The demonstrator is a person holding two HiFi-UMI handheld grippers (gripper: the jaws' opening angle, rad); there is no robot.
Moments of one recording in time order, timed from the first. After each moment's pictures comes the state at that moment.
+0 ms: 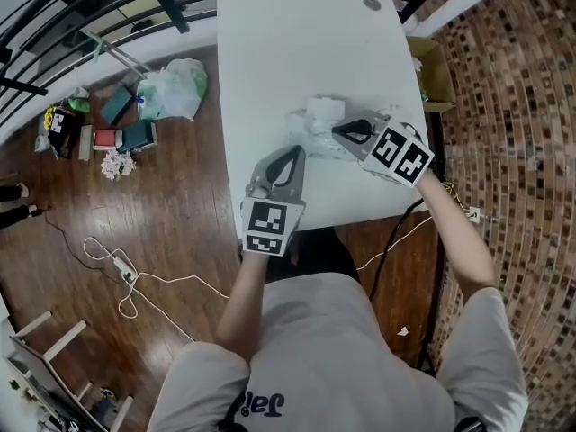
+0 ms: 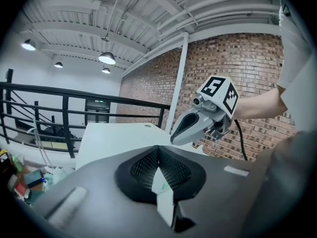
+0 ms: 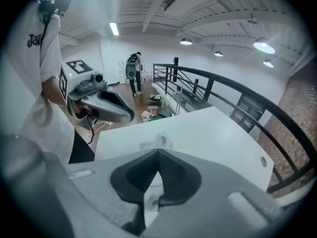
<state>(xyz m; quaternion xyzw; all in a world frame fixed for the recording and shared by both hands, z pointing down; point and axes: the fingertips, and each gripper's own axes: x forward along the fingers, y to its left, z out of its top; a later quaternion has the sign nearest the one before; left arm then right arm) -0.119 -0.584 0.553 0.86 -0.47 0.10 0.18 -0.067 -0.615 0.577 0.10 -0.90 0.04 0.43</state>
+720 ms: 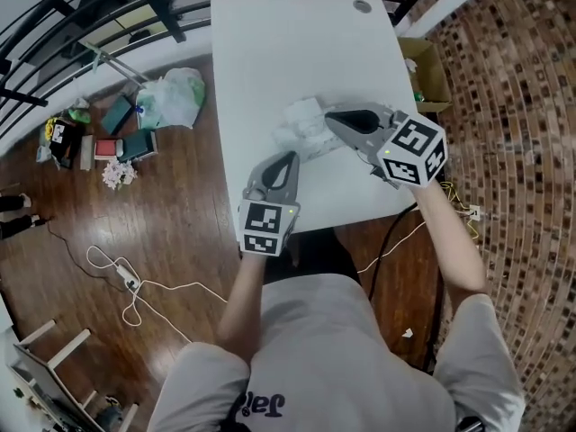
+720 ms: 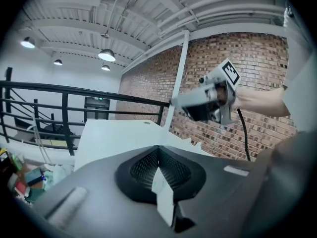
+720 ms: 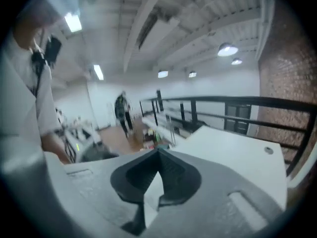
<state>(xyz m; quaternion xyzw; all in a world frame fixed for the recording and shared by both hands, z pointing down) -0.120 -0.575 0.563 0.86 -0.47 0.11 0.19 -0.080 -0.632 0.487 0.18 -0.95 0.14 0.22</state>
